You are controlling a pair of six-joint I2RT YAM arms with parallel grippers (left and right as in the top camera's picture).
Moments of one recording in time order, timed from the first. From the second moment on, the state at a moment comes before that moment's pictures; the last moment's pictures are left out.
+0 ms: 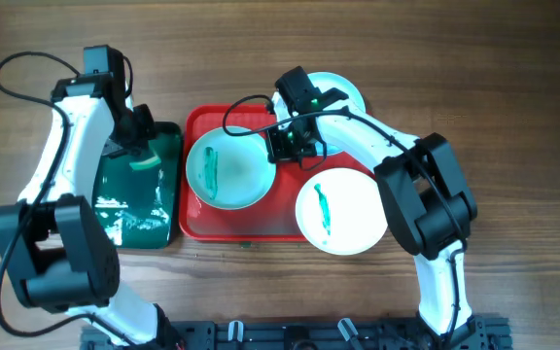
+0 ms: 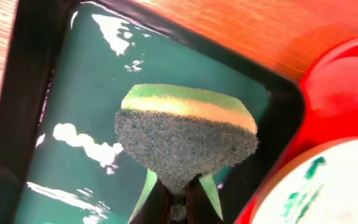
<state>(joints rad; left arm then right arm) 0.09 1.81 1.39 -0.98 -0.04 -0.27 0.53 2.19 1.54 -0.68 -0.43 0.34</state>
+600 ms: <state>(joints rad) -0.18 1.77 1.17 -0.72 0.05 -0.40 0.53 2.20 1.54 -0.65 -0.44 0.38</state>
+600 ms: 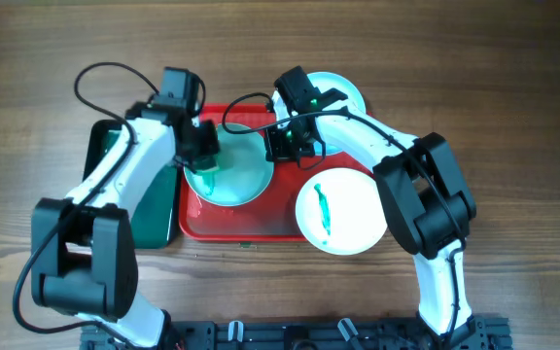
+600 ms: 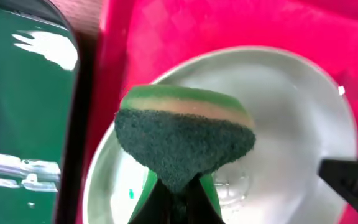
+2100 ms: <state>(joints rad) -0.32 1.87 1.12 -0.61 -0.27 -0.49 0.54 2.16 1.51 -0.67 -0.34 0.42</state>
